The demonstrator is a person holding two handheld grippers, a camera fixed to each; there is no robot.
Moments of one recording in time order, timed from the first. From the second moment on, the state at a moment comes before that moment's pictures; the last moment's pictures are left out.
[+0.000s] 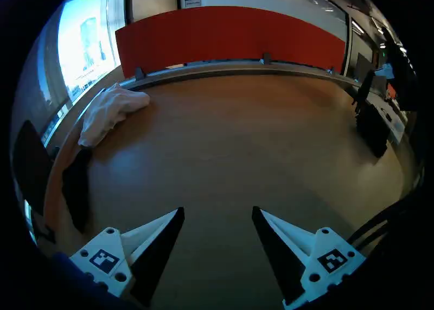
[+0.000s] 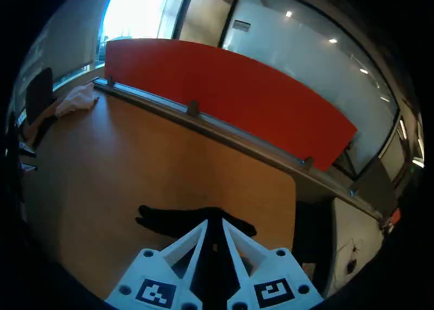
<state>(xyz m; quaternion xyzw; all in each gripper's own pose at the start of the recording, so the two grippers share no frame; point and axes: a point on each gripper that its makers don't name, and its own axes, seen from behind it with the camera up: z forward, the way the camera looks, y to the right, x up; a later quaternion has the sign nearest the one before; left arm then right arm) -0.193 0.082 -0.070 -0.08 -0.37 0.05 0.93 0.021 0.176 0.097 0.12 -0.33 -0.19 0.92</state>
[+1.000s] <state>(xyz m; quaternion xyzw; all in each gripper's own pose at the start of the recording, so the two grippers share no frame) -0.190 0.090 -0.071 -0.10 -0.36 0.06 0.92 -0.025 0.245 -0.017 0.06 -0.39 -0.16 0.90</state>
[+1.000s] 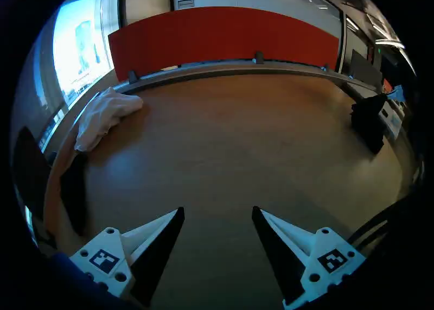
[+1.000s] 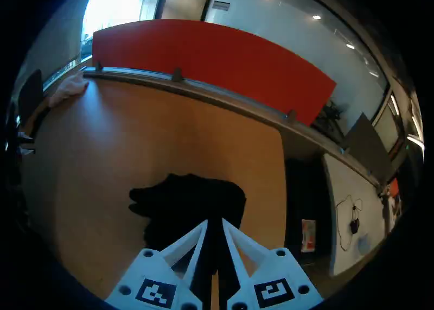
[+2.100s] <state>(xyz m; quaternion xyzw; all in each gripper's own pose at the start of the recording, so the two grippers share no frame) -0.189 0.080 -0.079 -0.09 -0.37 0.07 0.92 -0.091 0.292 -0.058 -0.01 -0.46 -0.12 0.88</state>
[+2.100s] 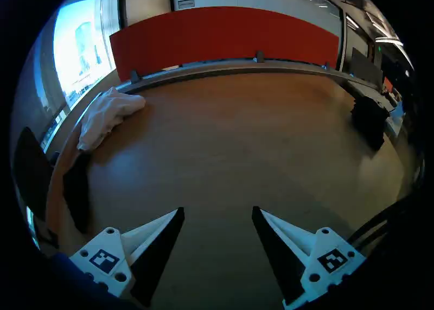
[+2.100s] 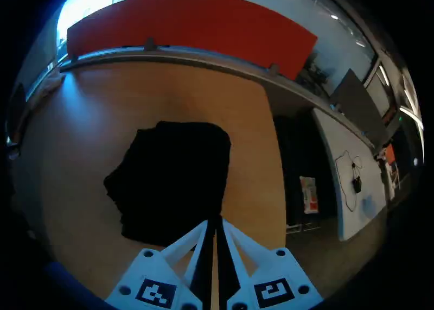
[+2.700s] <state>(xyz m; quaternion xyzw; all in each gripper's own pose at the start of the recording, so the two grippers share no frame) -0.192 0.075 -0.082 -0.09 -0.37 0.07 0.92 -0.128 0.301 -0.068 -0.04 -0.50 -0.10 0.86</state>
